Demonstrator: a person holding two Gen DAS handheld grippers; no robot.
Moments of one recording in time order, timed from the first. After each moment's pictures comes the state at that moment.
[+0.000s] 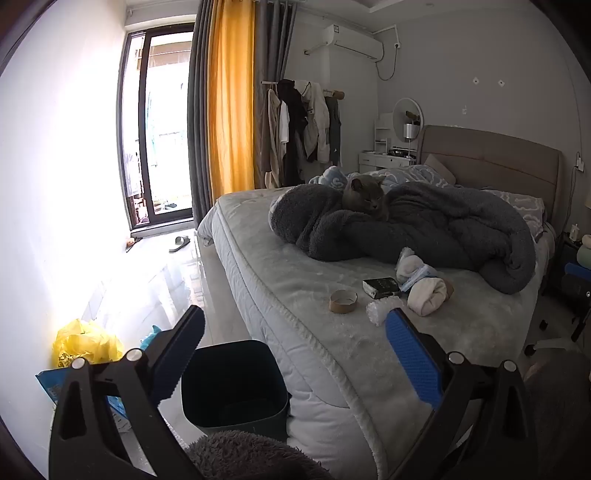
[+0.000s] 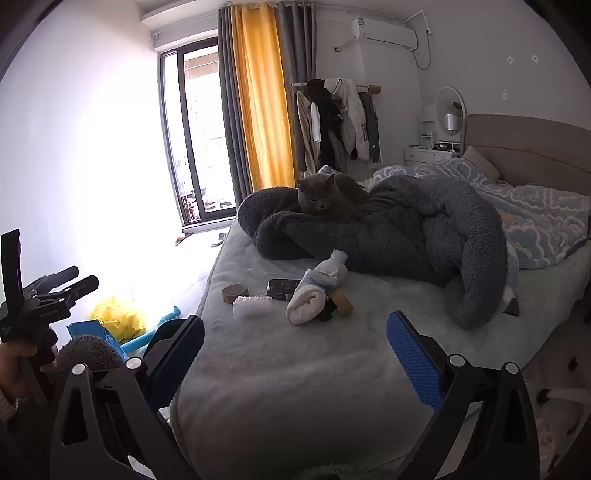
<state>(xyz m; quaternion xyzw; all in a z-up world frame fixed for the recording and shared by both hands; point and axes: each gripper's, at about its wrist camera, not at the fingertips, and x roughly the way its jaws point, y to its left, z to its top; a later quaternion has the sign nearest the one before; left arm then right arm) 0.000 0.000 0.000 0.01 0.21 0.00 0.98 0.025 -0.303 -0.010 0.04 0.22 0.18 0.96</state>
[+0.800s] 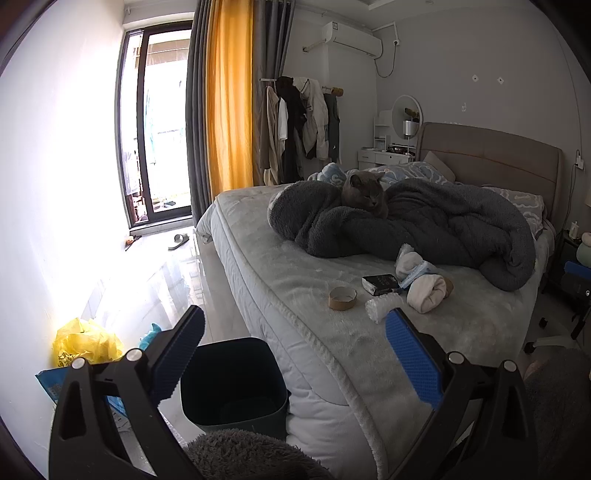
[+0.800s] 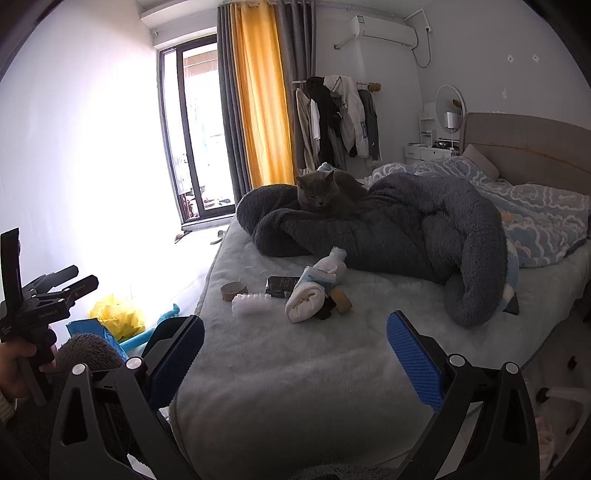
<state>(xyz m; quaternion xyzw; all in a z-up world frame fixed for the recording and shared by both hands) 0.000 0.000 0.000 0.01 0.21 0.00 0.98 0.026 -0.304 -0.008 0.04 0.22 0.18 0.96</state>
